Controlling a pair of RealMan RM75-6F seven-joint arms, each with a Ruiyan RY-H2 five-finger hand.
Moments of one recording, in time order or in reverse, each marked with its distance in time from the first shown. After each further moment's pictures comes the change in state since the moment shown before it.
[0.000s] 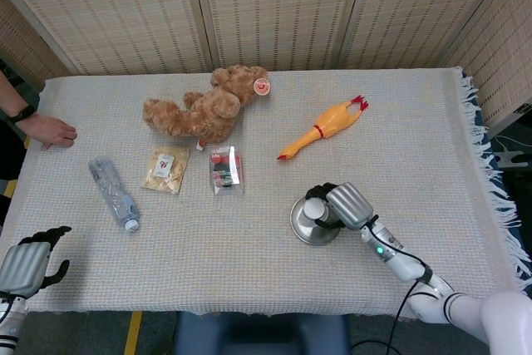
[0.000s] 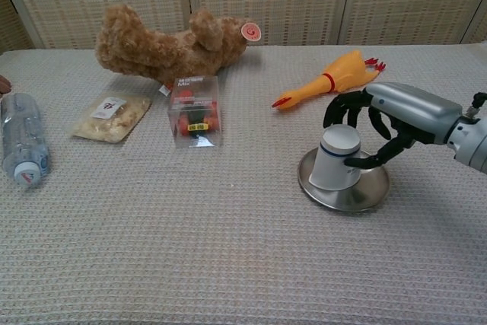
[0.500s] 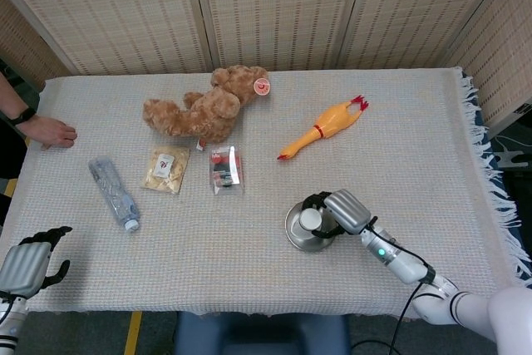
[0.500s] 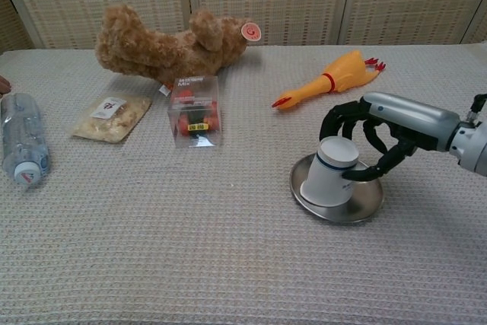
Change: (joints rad) left arm -0.001 0.001 0.002 -0.002 0.003 0.000 0.000; right arm 0.018 0.047 -0.024 -0.052 -0.004 -0.027 0.092
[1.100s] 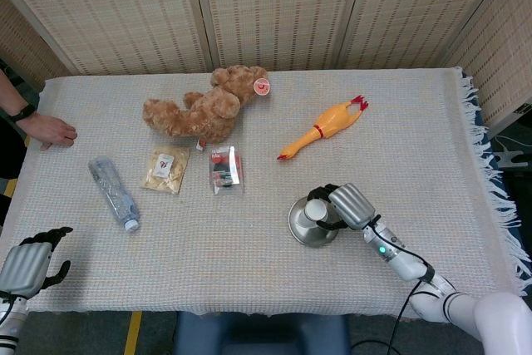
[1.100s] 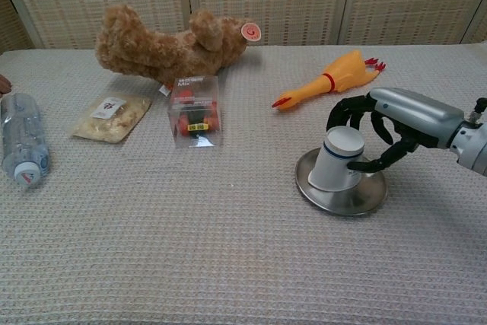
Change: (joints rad) left arm -0.001 0.002 0.002 -0.003 -0.003 -0.004 0.002; right arm -0.018 -0.075 -0.004 0.134 -0.006 0.048 0.004
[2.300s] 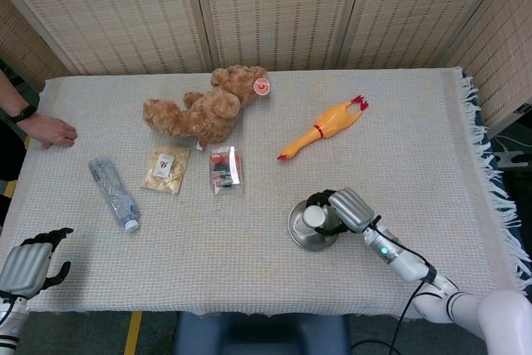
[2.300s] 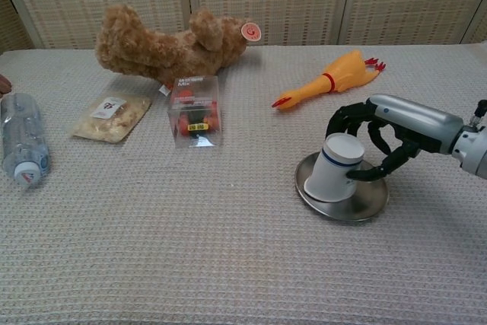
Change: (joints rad) left arm -0.004 0.001 0.003 -0.001 -0.008 -0.011 0.002; right arm 0.012 0.033 -0.023 -0.038 -0.010 -0.012 0.133
